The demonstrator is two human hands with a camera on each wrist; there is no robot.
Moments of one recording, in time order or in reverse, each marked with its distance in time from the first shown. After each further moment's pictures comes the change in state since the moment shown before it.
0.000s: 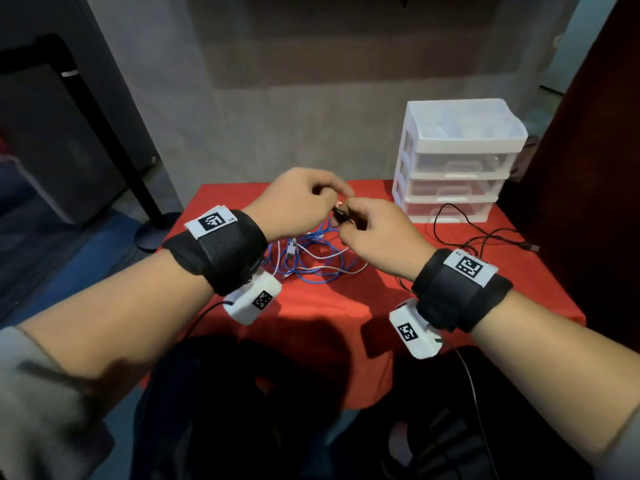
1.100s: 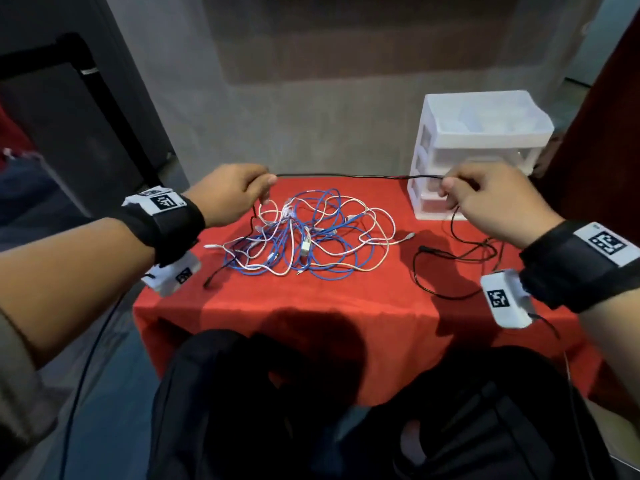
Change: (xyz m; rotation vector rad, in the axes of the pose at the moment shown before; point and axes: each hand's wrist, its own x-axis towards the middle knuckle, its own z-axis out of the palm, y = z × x) left_hand -0.010 -0.088 -0.084 0.538 0.010 0.050; right_hand -0.002 0.046 -0.103 -0.311 0.134 0.190
